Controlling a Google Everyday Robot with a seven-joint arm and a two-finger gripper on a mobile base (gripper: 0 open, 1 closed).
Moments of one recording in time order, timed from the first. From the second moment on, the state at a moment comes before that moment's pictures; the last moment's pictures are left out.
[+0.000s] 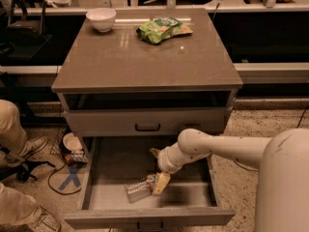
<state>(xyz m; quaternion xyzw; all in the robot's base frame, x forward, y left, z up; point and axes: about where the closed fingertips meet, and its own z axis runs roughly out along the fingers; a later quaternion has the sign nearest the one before) 0.541 0.008 0.433 -0.69 0.64 0.22 0.24</state>
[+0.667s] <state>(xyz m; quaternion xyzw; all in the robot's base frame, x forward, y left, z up) 0.542 0.006 0.389 -0.70 0.64 0.21 0.24</state>
